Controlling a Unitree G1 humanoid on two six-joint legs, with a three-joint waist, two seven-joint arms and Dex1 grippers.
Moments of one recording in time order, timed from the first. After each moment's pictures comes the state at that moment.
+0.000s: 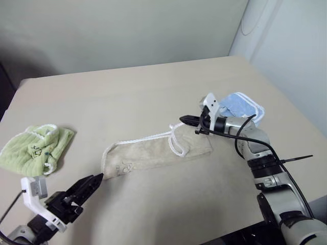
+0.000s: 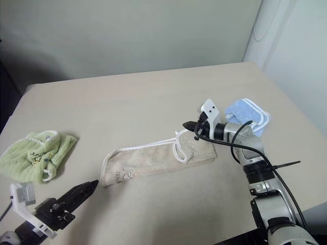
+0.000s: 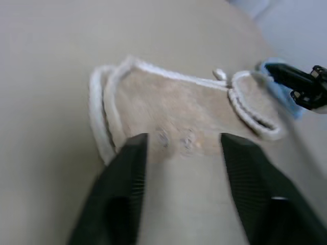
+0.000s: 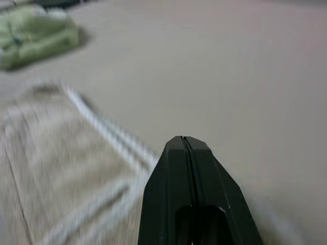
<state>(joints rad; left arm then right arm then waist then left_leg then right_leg) 0.70 0.53 0.70 -0.68 -1.44 0.75 -0.30 -0.74 -0.35 0.15 0.24 0.31 0.48 0.88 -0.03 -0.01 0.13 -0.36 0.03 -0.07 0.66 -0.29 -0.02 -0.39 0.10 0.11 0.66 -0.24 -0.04</state>
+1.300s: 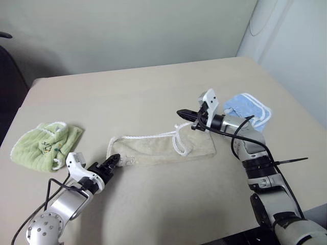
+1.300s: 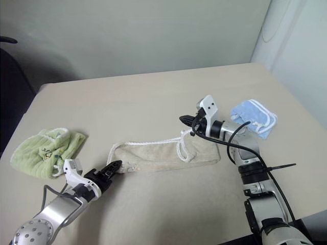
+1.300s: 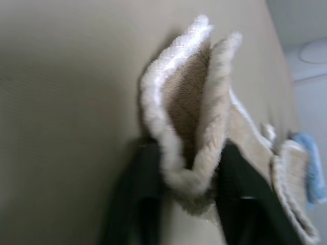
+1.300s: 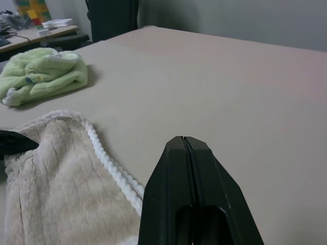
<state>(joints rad) 0.17 0.44 0.41 -0.29 -1.56 0.72 0.24 -0.72 -0.30 0.10 0.22 0.30 0.44 0.83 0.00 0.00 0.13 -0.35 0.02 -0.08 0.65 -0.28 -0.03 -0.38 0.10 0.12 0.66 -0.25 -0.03</state>
